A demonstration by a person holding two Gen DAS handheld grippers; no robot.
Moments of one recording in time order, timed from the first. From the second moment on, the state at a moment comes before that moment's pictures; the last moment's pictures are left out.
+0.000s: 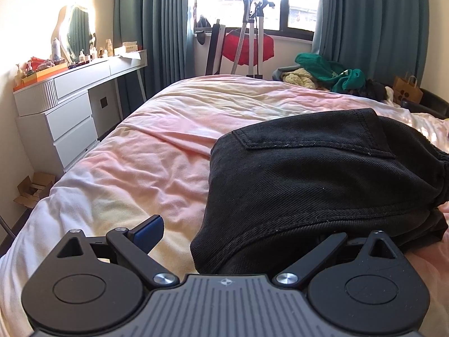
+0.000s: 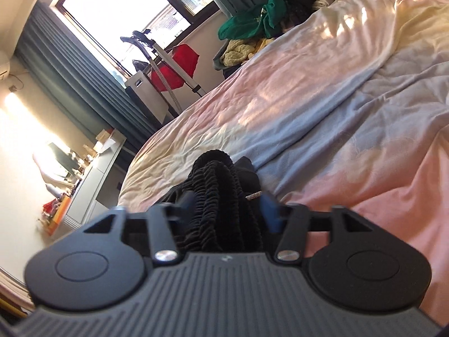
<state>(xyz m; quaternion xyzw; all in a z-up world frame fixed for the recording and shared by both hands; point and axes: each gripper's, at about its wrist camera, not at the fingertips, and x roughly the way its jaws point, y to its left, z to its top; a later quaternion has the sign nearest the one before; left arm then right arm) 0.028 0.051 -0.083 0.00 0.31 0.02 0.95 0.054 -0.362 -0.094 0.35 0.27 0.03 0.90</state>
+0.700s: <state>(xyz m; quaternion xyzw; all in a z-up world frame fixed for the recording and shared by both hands) 0.026 0.056 -0.082 -0.03 0.33 0.00 0.95 0.118 -0.338 -0.163 0.36 0.39 0.09 0.84</state>
